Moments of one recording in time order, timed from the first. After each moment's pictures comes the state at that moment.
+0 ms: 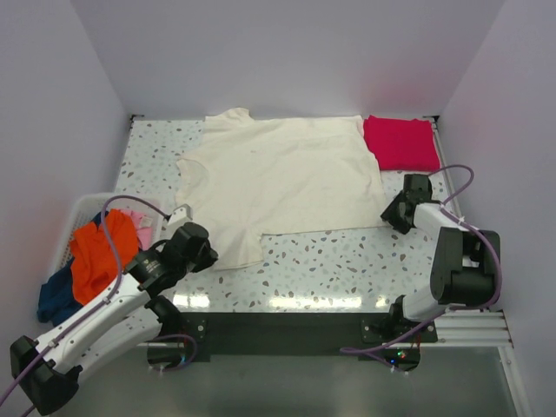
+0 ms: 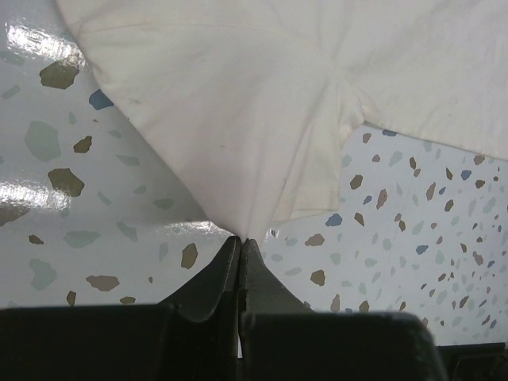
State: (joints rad) left arm -0.69 0.70 0.57 -0.74 -0.32 -1.01; right arm -0.11 1.51 0.77 -0.30 0.11 0.60
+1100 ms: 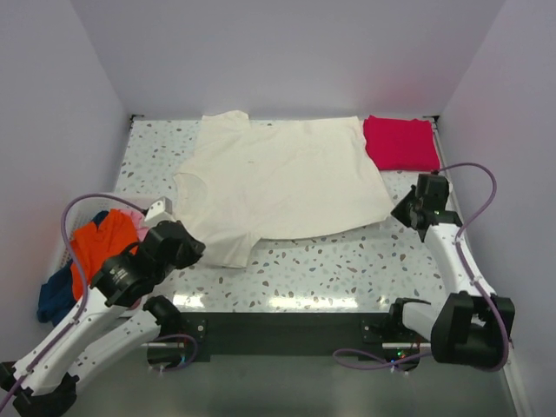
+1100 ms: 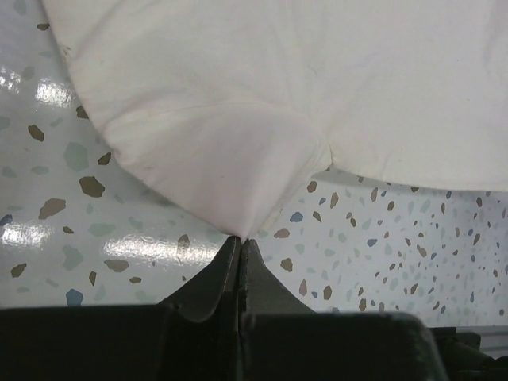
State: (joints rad) left arm -0.69 0.59 0.78 -0.95 -0.37 -0.98; right arm -0.11 1.17 0.76 -0.43 0.05 0.60
